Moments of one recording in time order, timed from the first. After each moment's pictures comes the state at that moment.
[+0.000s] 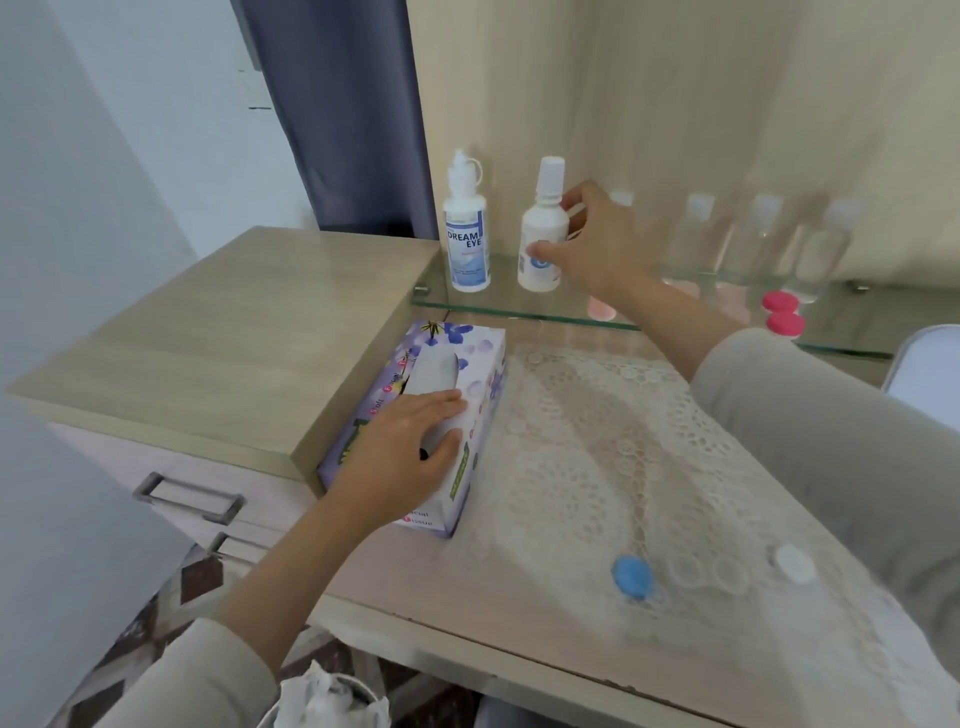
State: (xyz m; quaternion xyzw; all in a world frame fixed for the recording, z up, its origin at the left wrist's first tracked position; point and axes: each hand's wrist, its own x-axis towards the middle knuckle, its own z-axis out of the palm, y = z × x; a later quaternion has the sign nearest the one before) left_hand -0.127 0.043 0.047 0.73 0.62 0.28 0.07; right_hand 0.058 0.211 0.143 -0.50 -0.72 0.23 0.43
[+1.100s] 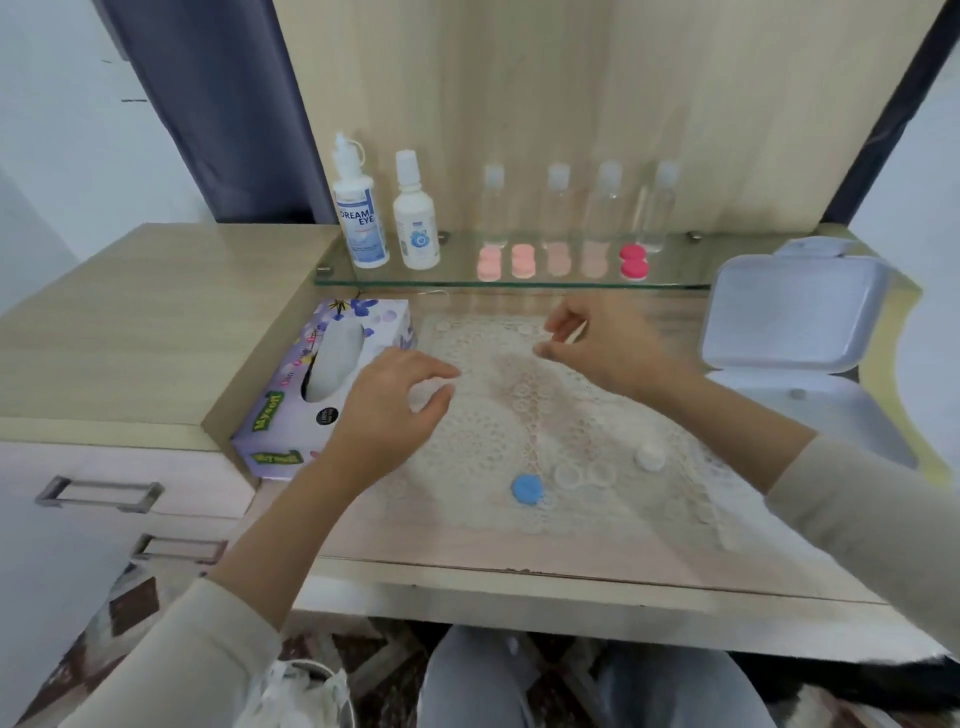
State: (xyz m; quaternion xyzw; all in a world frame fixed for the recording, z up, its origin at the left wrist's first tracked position) left_hand -0.054 0.027 0.072 0.78 0.50 0.37 0.06; right_hand 0.166 0.071 0.109 -0.58 -0.74 0.20 0.28
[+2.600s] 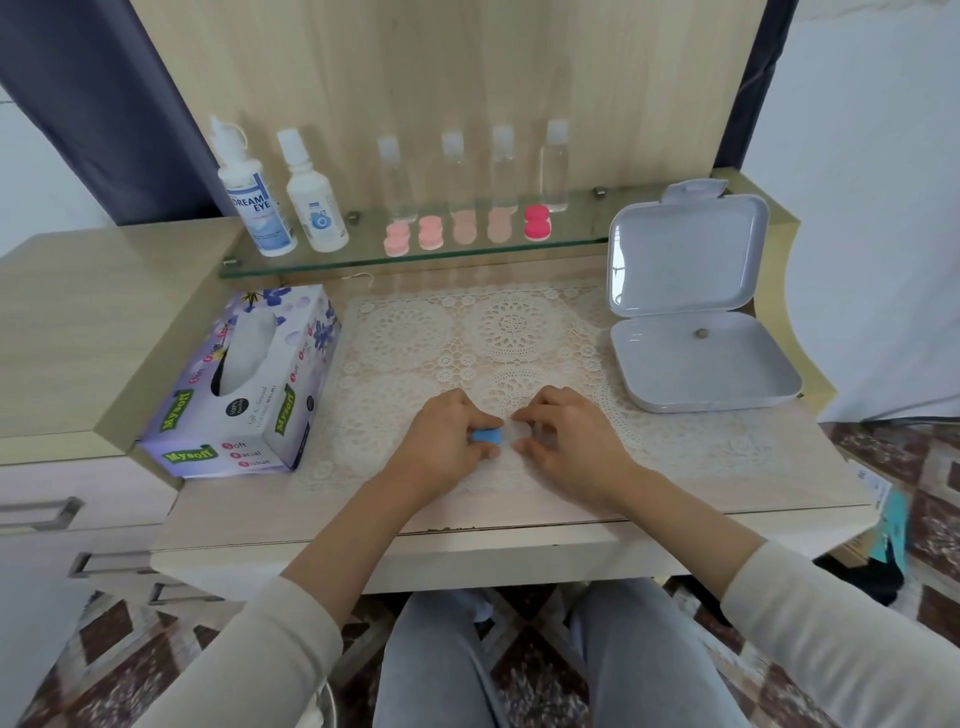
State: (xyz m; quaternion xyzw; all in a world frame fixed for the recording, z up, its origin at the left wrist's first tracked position) left_hand 0.052 0.007 0.030 0.80 0.53 0.18 0.22; right_hand 0.214 -0.012 0.010 -0.57 -0.76 0.17 0.26
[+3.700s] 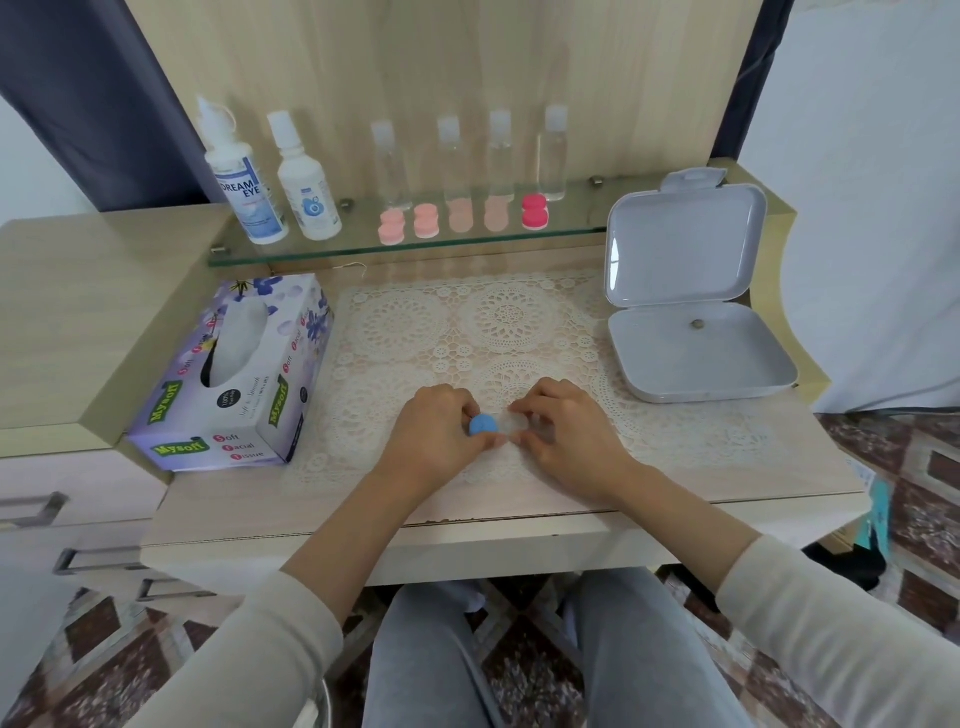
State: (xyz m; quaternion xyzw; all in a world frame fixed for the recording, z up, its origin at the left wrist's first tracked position) left_hand 0.052 0.006 0.029 0.77 0.58 0.19 0.18; right_hand 0.212 -0.013 0.004 -0.56 -0.76 0.15 0.29
